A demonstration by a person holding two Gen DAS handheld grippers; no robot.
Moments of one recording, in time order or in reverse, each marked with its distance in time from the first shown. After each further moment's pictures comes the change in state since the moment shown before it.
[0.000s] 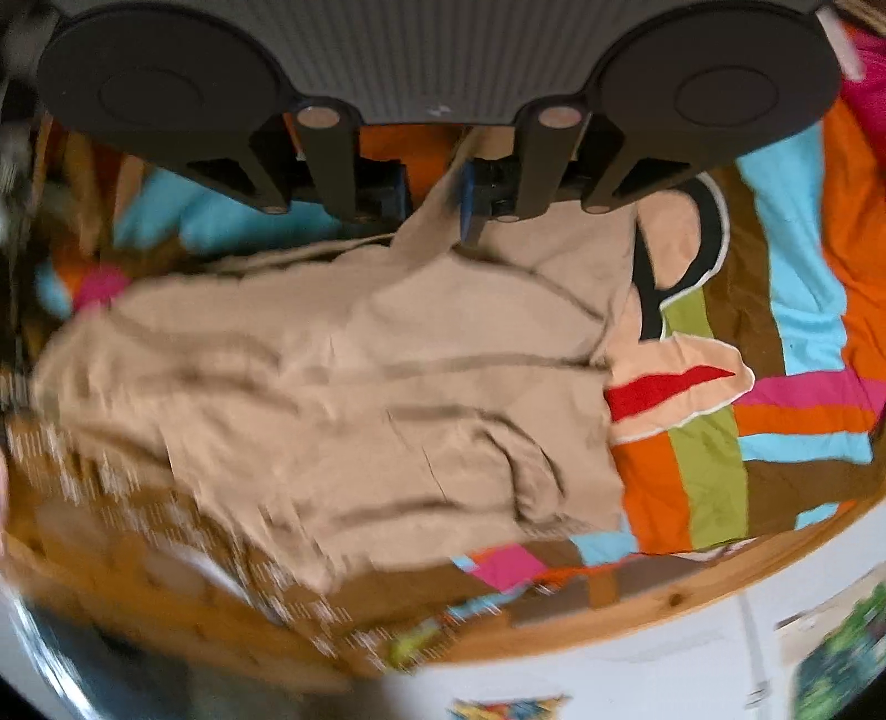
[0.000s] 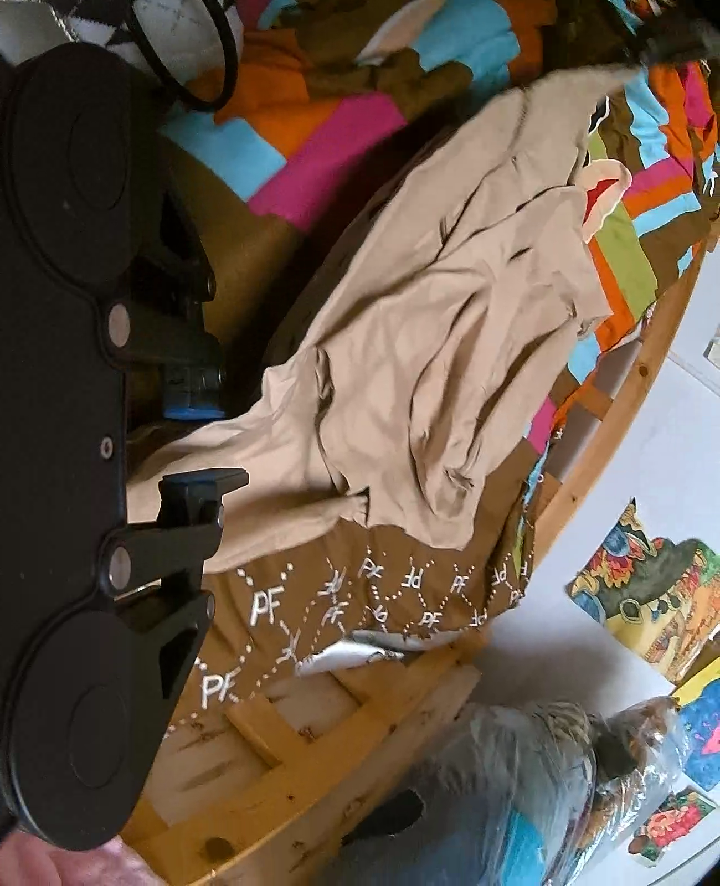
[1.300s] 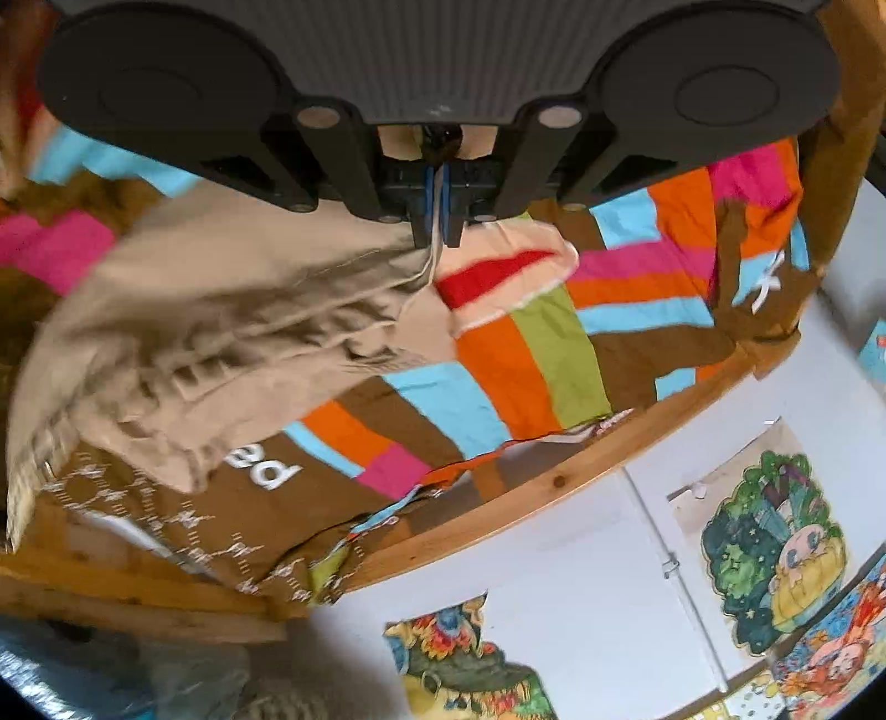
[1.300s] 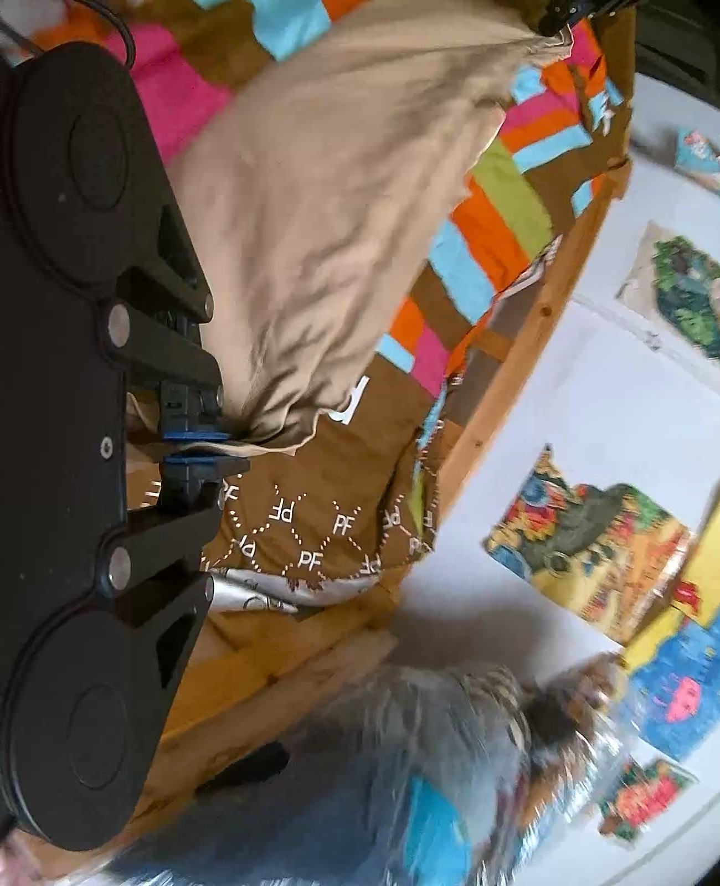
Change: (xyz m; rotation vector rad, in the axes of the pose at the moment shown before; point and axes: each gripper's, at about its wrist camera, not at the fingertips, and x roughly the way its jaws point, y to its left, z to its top) left arm -0.052 0.015 0.070 0.070 -0.136 0.336; right arm 0.021 -0.113 0.114 0.042 -0.101 0.029
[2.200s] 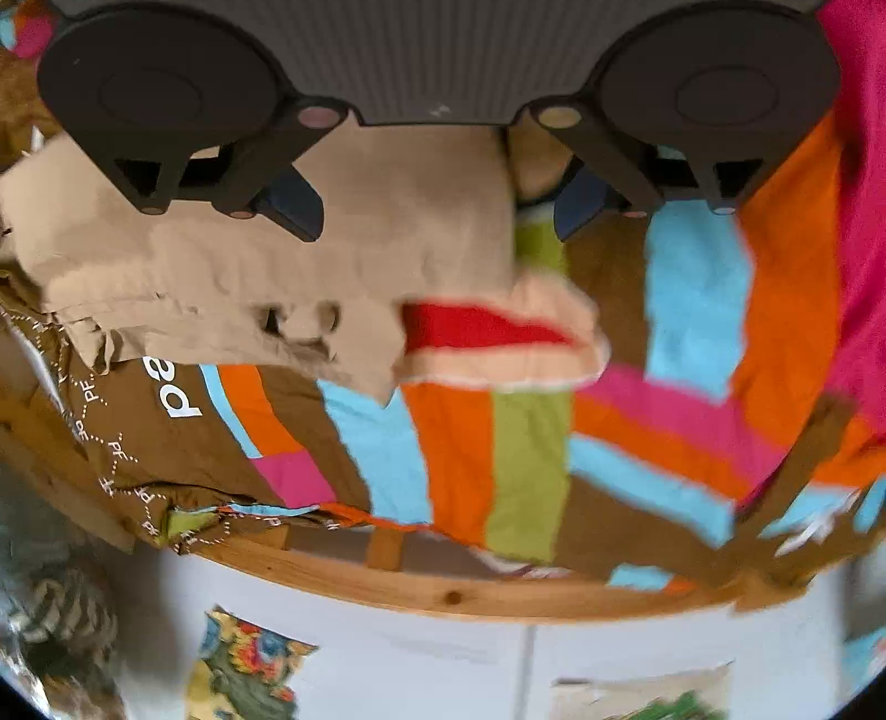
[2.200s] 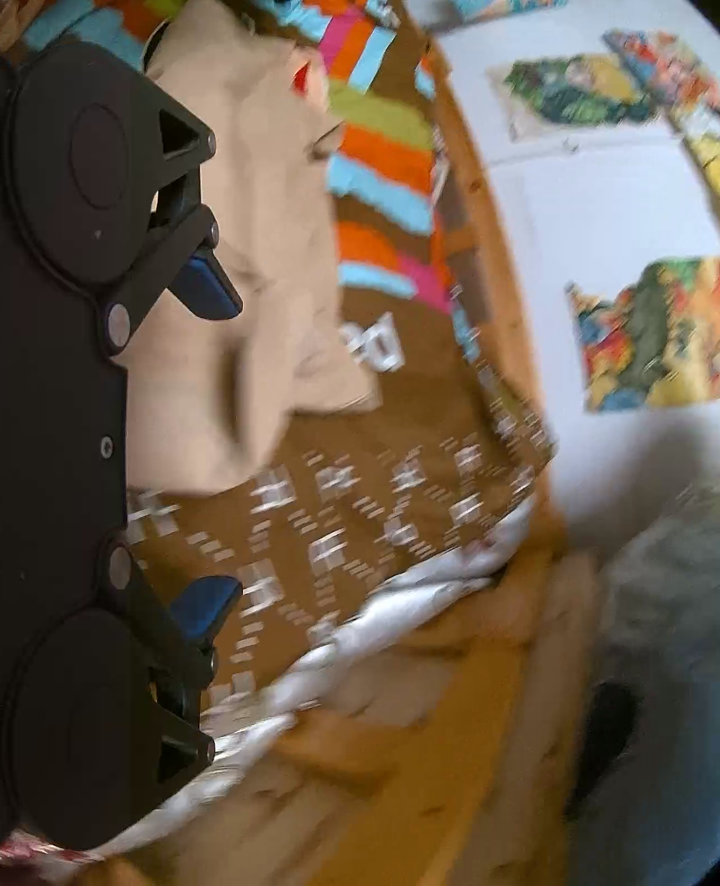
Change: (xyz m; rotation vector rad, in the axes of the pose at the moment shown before) left arm 0.107 0.079 -0.056 -0.551 0.085 -0.185; right arm 0.067 -0.086 -0.103 0.658 0.097 0.152
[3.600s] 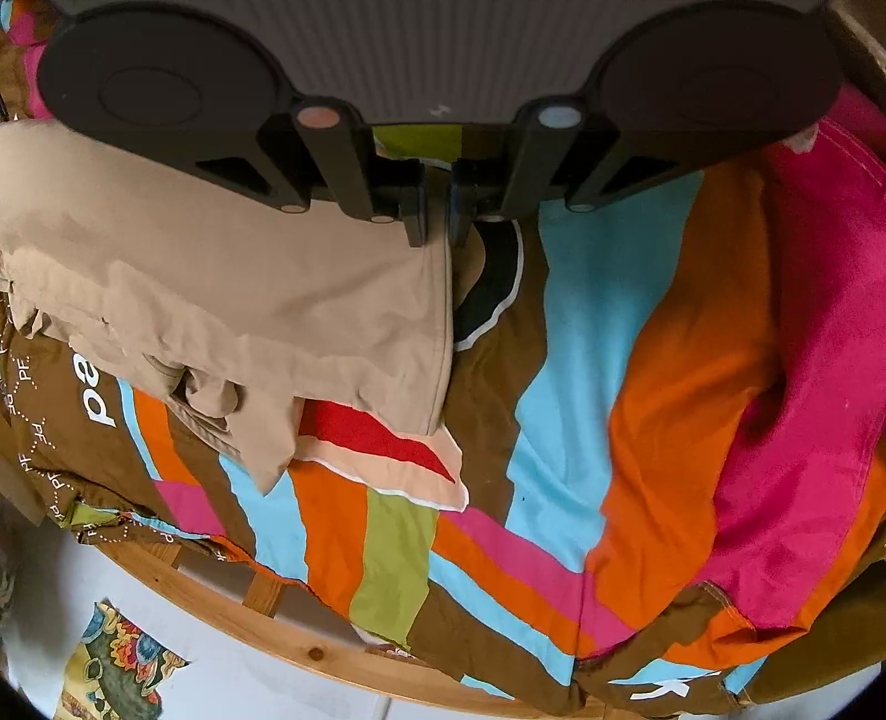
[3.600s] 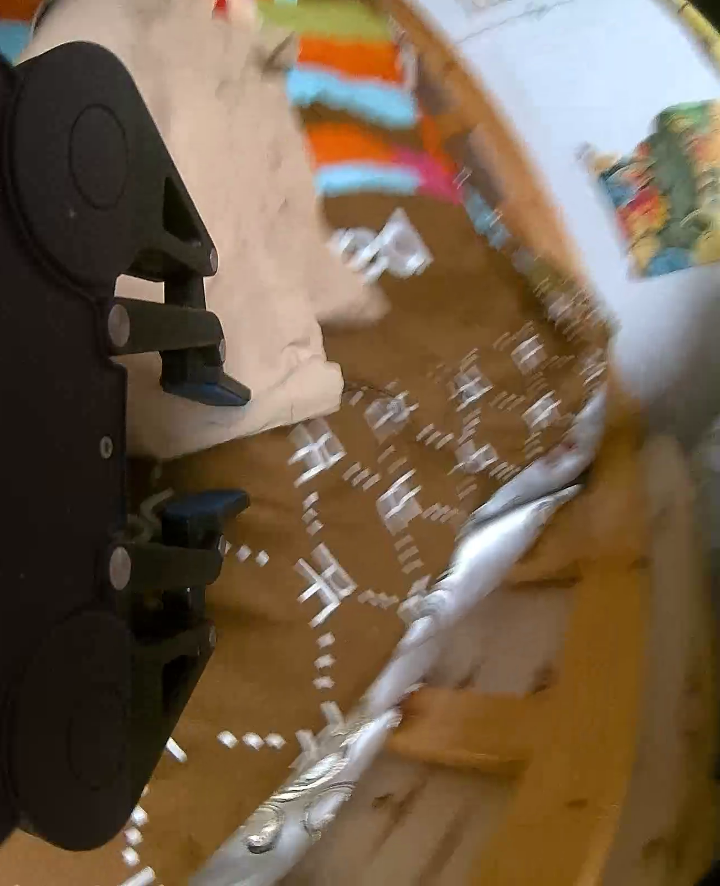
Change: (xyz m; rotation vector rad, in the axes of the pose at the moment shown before) left arm 0.008 0.044 -0.038 -0.200 0.096 0.086; right arm 0.069 0.000 0.000 0.208 0.116 -0.181
